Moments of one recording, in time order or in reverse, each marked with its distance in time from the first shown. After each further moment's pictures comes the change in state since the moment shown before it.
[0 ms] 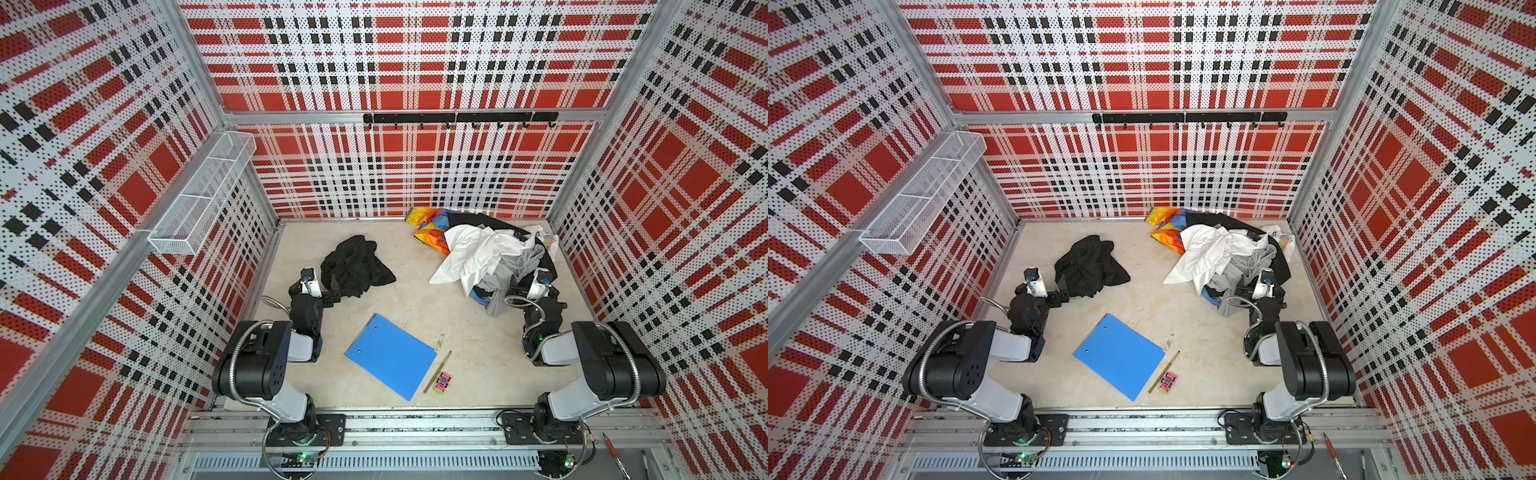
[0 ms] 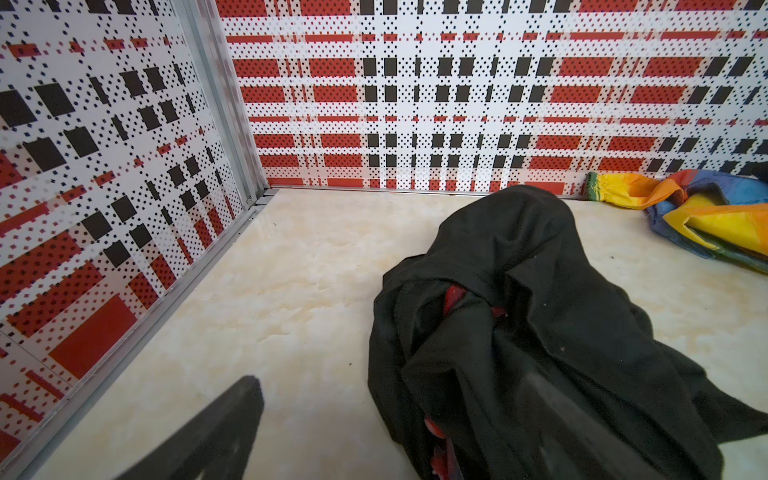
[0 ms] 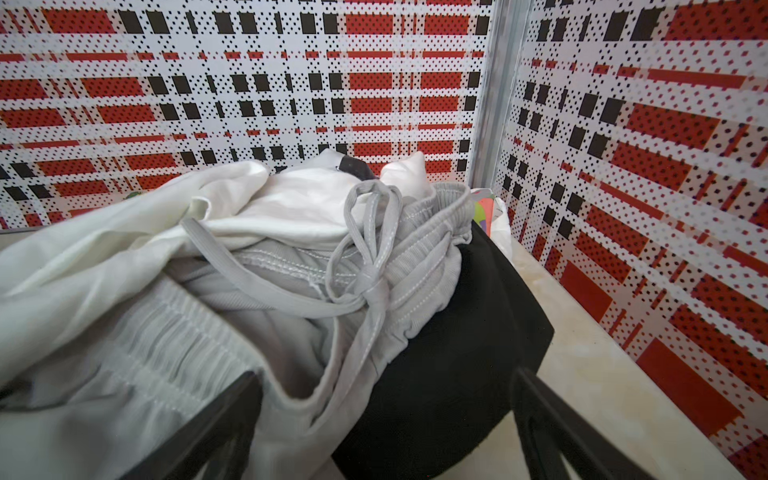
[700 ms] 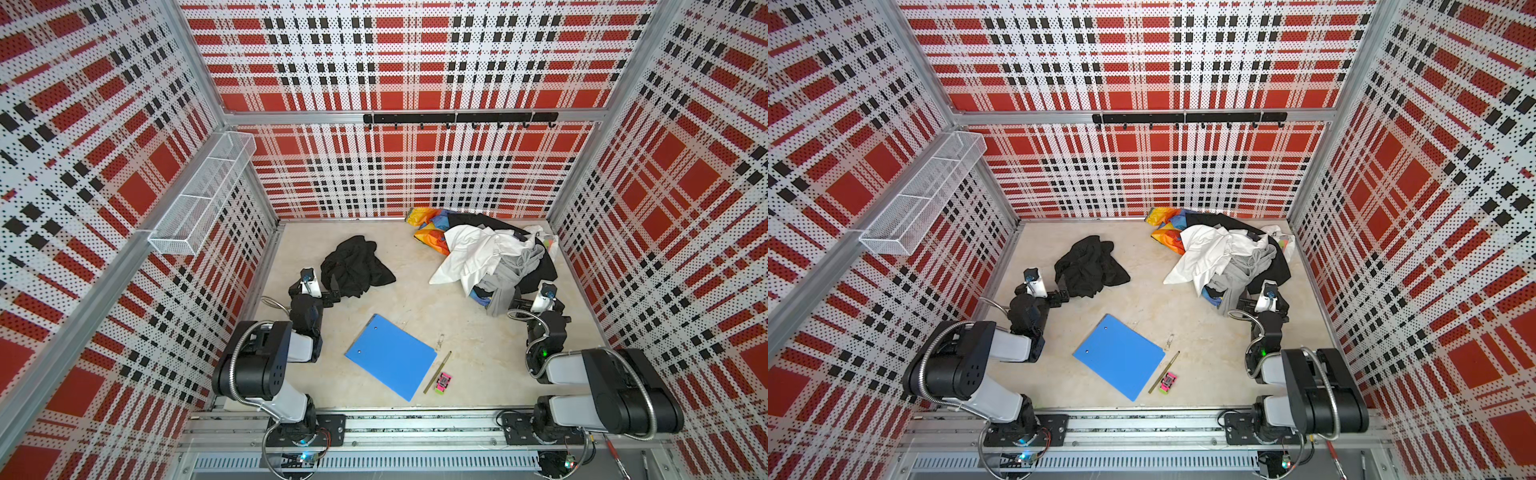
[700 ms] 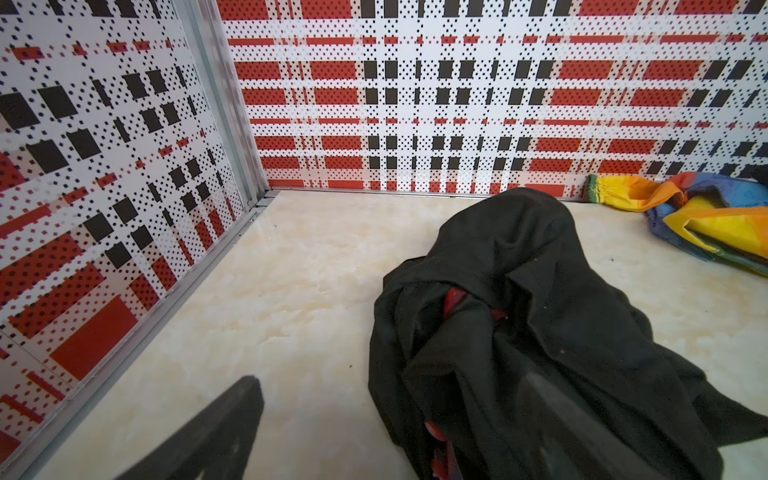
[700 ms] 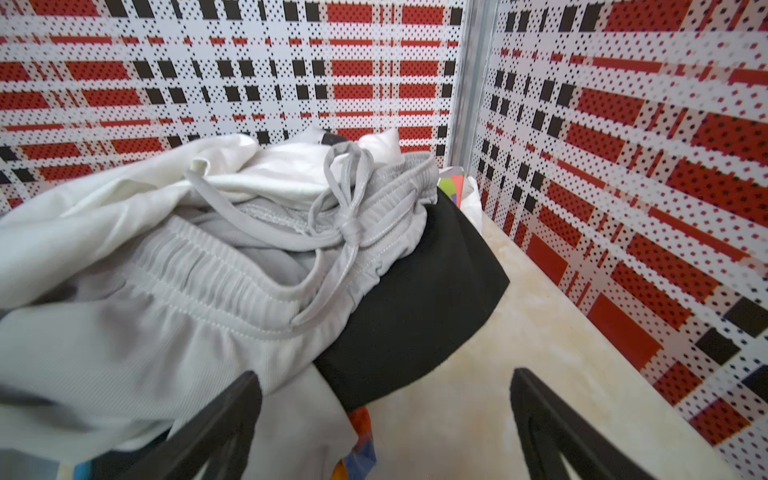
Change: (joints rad) left arm 0.000 0.000 0.000 0.004 -0.001 0.000; right arm 0.012 -0.144 -0.135 -0.014 0.063 0.003
